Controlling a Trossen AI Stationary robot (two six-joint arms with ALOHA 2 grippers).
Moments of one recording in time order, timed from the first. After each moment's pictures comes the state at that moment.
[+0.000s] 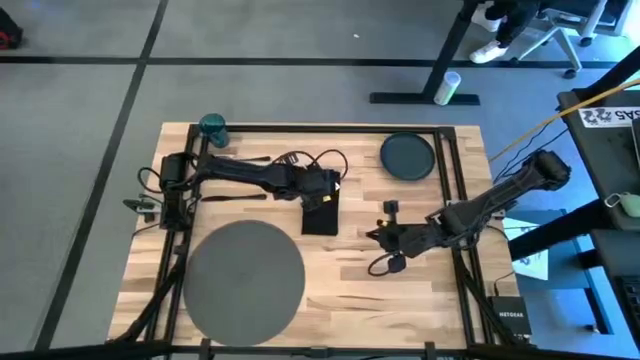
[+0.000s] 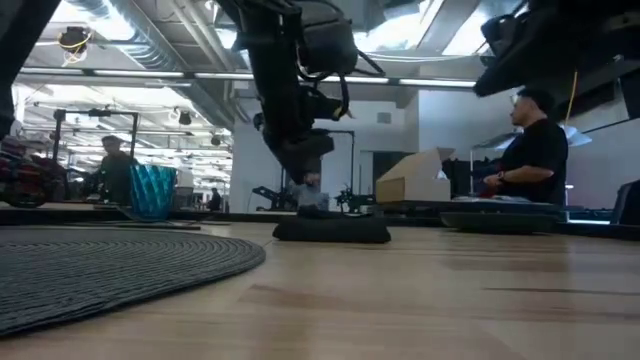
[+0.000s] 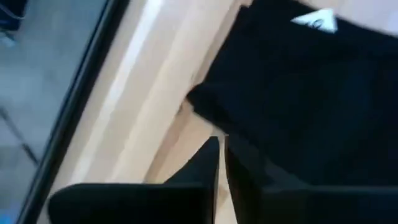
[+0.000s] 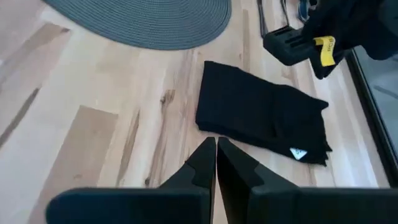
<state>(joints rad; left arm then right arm) 0.10 1.92 1.40 -0.74 -0.65 -0.23 0.47 1.21 0.73 -0.32 0.48 -0.01</state>
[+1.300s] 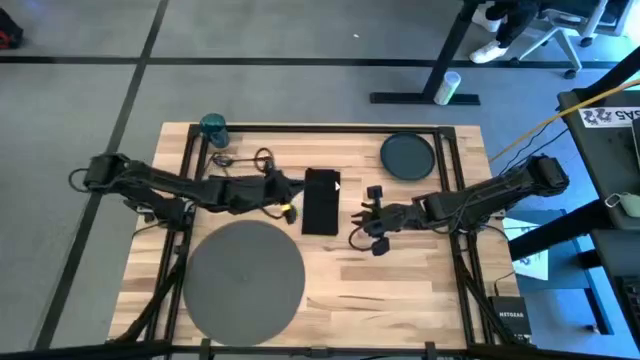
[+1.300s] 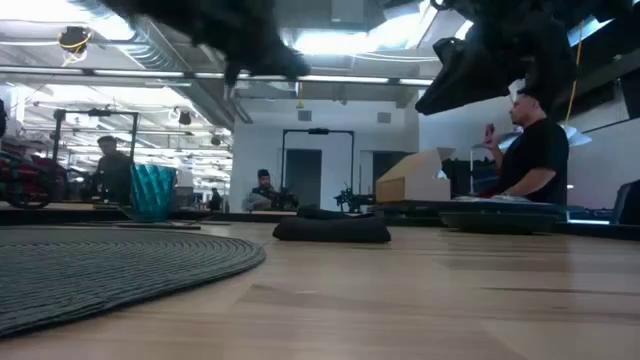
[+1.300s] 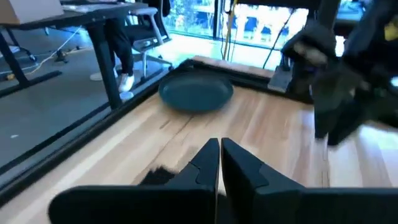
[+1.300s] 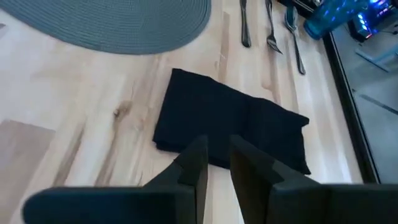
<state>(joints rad) -0.06 1.28 0.68 0.33 -0.51 -0.17 0.23 1.29 0.73 -0.15 0.34 -0.24</state>
